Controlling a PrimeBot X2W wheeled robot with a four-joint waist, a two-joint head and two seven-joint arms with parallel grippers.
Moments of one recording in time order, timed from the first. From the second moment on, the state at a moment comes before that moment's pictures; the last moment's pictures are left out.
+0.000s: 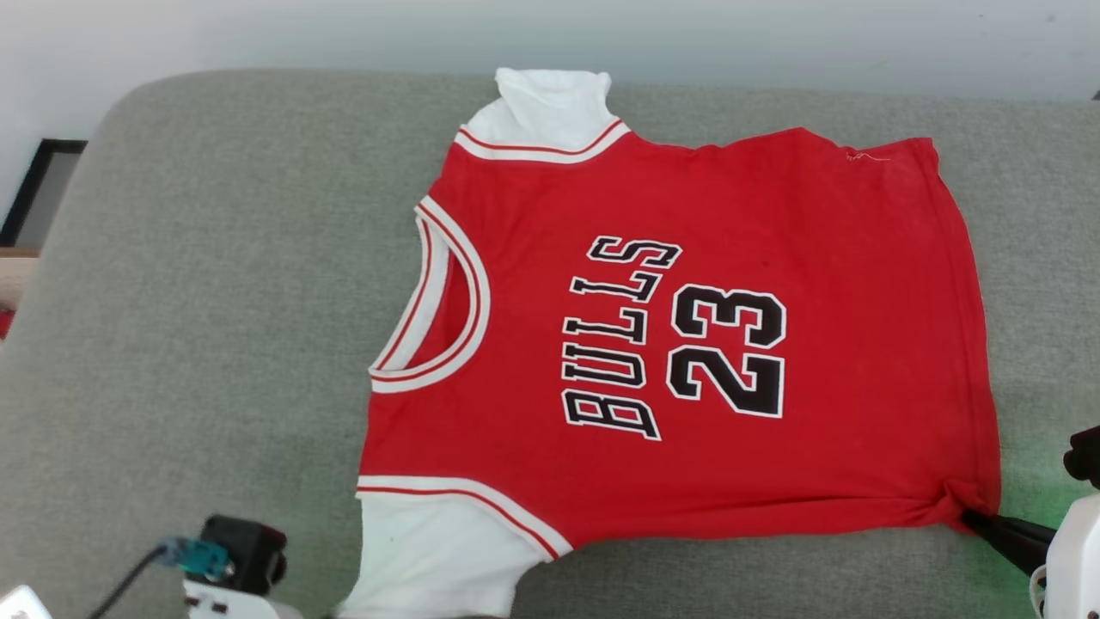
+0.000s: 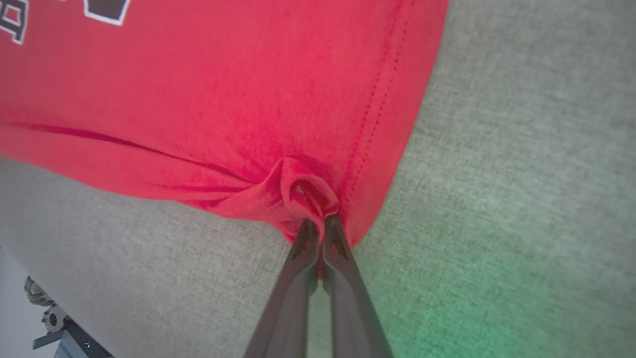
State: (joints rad) left arm -0.20 1.08 -0.87 -0.49 -1.20 0.57 0.31; right arm -0.15 -0.80 0.42 0.11 0.95 0.13 0.47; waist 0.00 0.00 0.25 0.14
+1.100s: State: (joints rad) left arm -0.95 0.79 -0.86 0.24 -1.00 0.05 0.58; right arm -0.69 -0.55 0.45 0.34 0.73 0.13 0.60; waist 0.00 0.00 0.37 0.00
